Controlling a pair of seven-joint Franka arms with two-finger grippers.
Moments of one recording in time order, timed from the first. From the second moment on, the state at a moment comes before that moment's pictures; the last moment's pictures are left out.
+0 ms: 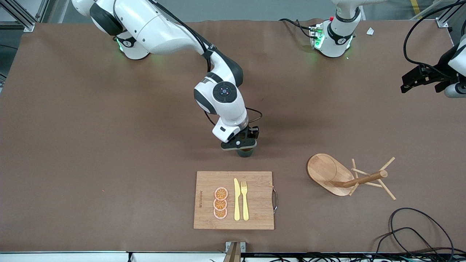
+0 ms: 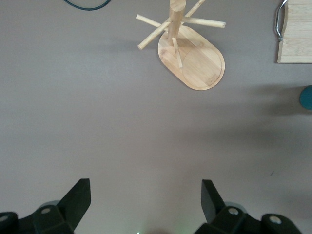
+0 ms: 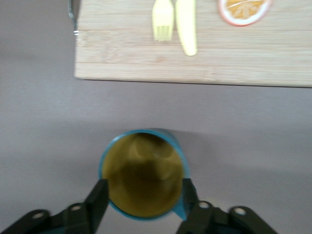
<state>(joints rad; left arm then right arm) 0.08 -0.04 -0.12 -1.59 0.01 1.53 -0.02 0.62 0.83 0.20 -1.21 -0.14 2.19 0.78</state>
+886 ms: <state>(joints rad) -0.02 0.03 -0.43 -1.58 0.08 1.56 -0.69 0.19 0.62 0.20 -1.04 -0.14 1.84 0.39</state>
